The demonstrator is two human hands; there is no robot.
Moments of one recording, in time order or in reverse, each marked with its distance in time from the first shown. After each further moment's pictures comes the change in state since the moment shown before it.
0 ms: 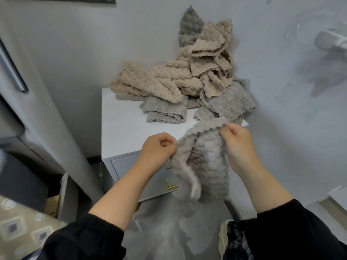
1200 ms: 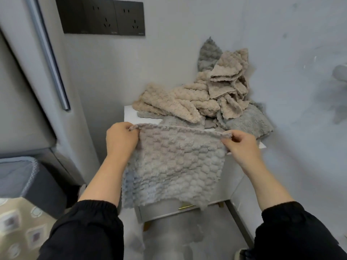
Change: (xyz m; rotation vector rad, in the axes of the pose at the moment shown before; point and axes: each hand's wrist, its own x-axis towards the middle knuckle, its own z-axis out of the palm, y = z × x) left_hand 0.052 0.002 -0.122 0.481 0.602 0.151; right_hand 0.040 -0.015 0.023 -0.280 -0.014 -0.085
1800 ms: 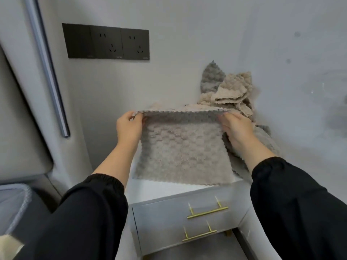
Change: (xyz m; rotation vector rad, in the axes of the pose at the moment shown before) left_hand 0.085 0.032 0.019 -0.771 -0.005 -0.159; right_hand 0.125 -0.039 0.028 0.510 0.083 0.153
